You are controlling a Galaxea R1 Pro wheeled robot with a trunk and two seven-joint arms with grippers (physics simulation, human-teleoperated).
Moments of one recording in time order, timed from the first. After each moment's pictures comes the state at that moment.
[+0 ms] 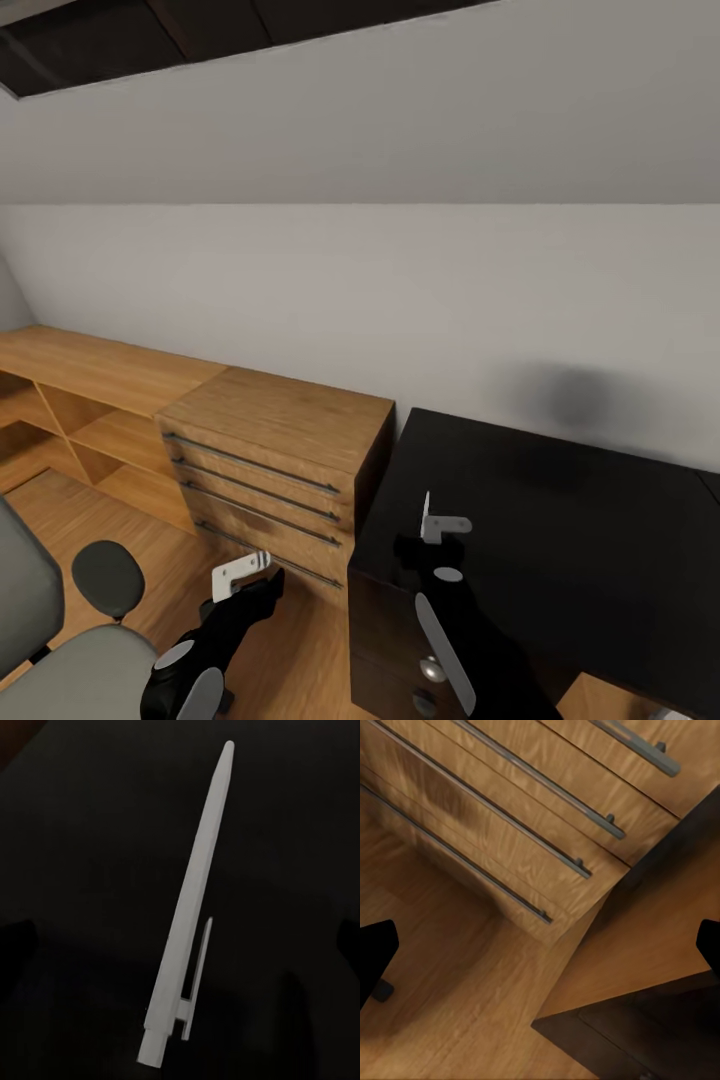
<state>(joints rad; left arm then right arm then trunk) -0.06 0.02 -0.24 -1.59 0.54 0.46 0.47 -0.38 0.14 0.31 -1.12 -0.20 0.42 -0.45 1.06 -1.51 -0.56</state>
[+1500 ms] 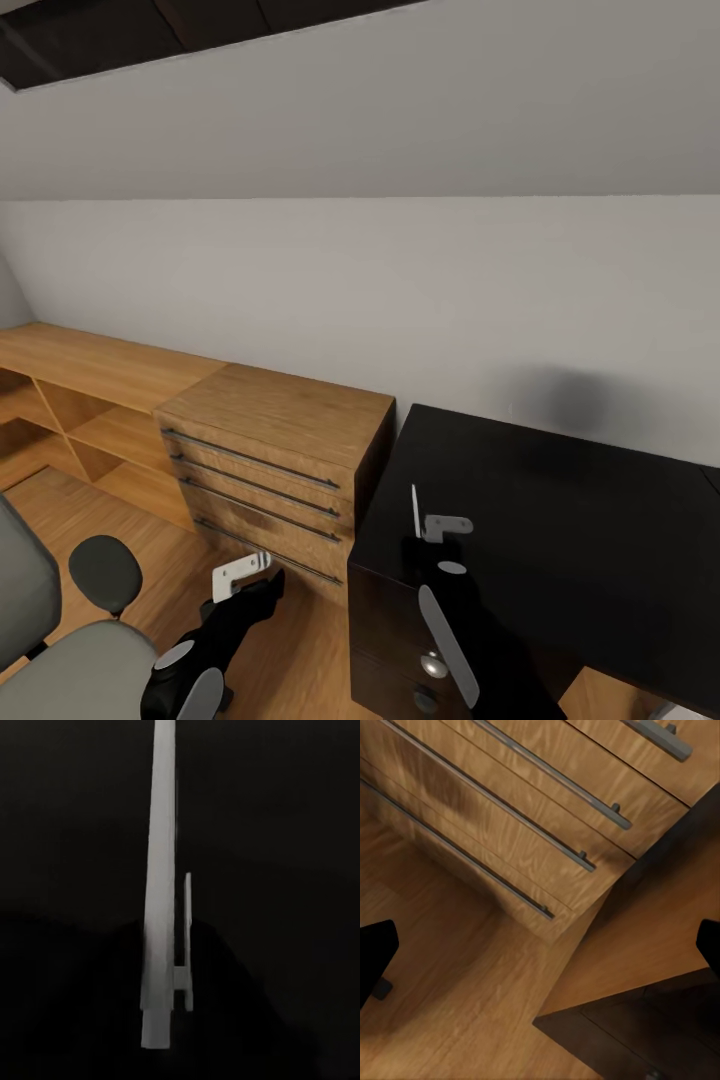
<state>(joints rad) -0.06 0.02 -0.24 -1.59 0.54 0.46 0.47 -0.38 0.14 0.29 -1.15 -0.26 0.49 -0.45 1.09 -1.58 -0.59</state>
